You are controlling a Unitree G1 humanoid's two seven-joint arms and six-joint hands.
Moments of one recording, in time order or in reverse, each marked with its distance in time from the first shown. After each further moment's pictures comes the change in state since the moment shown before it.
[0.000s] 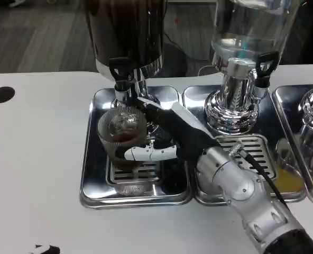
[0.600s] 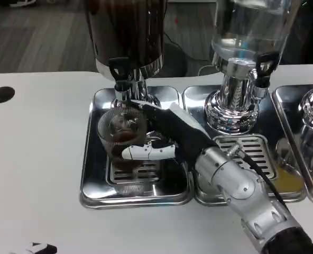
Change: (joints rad) left arm -0.024 0.009 0.023 0.000 -0.008 0.012 -0.030; right arm -0.024 0.013 -0.023 0.078 0.075 -0.082 0.038
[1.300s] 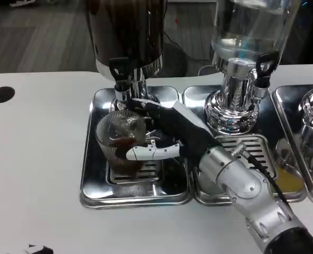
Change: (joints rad) left arm -0.005 -0.001 0.014 -0.008 -0.005 0.022 -0.026; right arm 0.000 -0.011 -0.025 0.024 0.030 -0.044 0.028
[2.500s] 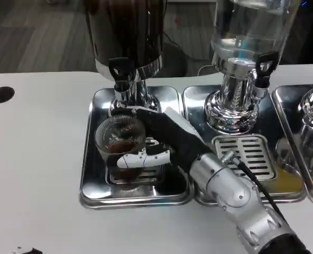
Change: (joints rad) left arm 0.017 0.000 0.029 -0.004 -0.059 0.007 -0.008; right arm 0.019 0.042 0.026 0.015 -0.021 -0.020 -0.054
